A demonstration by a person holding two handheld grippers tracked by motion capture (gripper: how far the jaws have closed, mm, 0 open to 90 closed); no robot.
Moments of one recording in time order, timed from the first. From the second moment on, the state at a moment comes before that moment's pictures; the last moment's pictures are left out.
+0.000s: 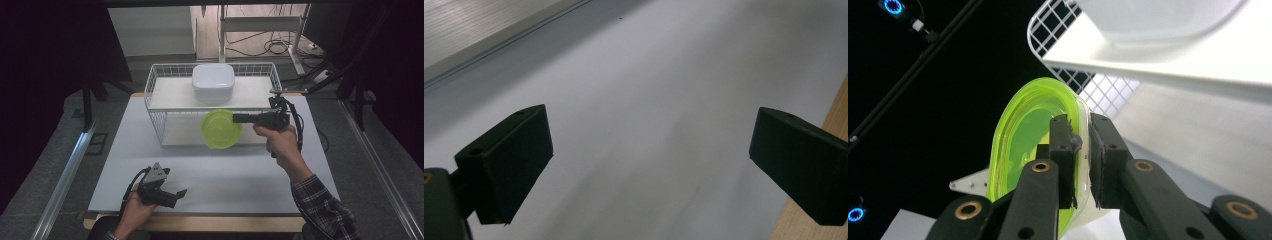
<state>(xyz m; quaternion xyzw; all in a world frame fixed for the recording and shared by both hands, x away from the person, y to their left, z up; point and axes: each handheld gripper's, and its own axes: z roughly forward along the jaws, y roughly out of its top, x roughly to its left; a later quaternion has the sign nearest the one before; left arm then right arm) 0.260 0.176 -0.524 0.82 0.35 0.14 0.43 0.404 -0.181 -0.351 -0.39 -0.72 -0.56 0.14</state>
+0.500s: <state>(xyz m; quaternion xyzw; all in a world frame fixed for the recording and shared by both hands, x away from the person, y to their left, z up) 0.260 0.176 -0.524 0.82 0.35 0.14 0.43 0.416 -0.170 -0.309 -0.38 -0.70 -0.59 0.11</state>
